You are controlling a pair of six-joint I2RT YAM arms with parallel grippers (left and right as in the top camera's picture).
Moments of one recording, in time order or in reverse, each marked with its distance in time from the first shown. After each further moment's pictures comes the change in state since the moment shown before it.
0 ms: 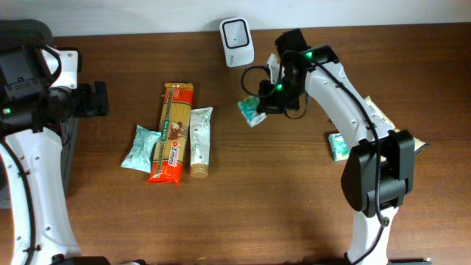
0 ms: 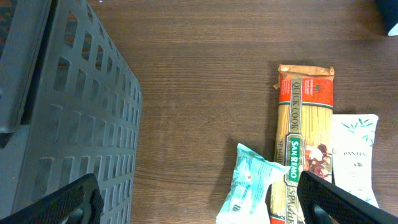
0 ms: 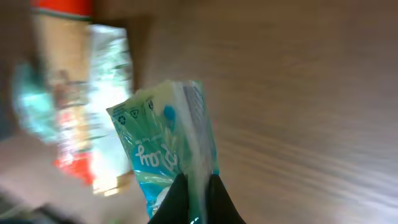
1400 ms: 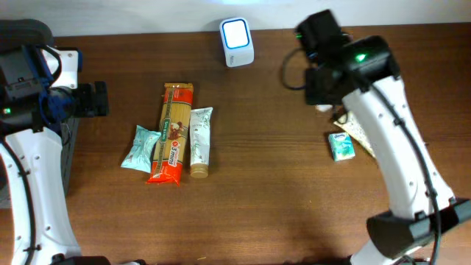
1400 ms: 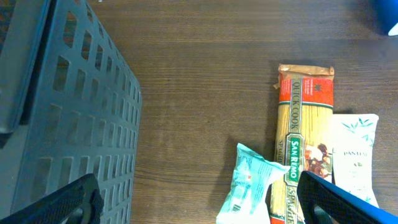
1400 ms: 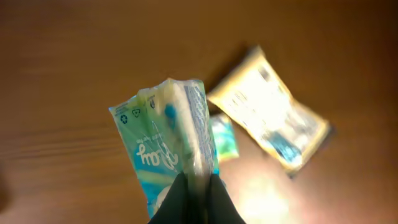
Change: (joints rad) left arm 0.000 0.000 0.000 0.000 0.000 0.000; right arm 0.024 -0.300 0.204 -0.436 0.737 0.118
